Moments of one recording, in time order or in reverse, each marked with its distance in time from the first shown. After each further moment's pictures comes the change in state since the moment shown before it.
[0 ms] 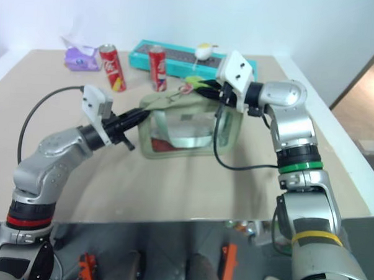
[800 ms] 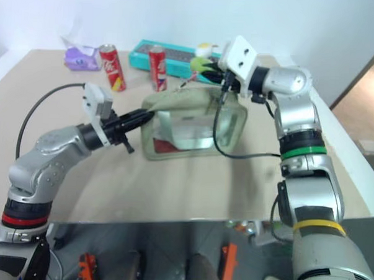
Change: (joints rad) left arm -0.010 0.033 -0.008 -0.021 -0.059 0.015 -0.065; right arm -0.134 -0.006 0.012 0.228 -0.071 -0.196 -0.047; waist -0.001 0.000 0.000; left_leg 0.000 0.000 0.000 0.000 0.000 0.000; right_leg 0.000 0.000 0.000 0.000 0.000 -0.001
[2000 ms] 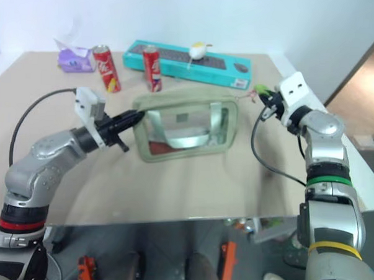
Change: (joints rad) left arm 0.049 0.000 0.035 -0.006 0.012 -0.002 0.079; right arm 0.260 -0.111 -0.183 0.148 0.006 0.043 -0.302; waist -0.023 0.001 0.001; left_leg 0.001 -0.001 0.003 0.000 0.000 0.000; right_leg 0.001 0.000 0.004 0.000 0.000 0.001
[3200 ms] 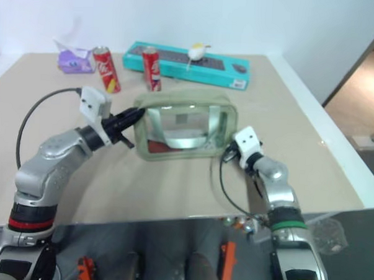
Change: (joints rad) left arm -0.020 -0.054 -0.019 0.022 0.091 -0.016 0.044; right arm 0.361 0.222 0.041 -0.335 -0.014 0.116 -0.151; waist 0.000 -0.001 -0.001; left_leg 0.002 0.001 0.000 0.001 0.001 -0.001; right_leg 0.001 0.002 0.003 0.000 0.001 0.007
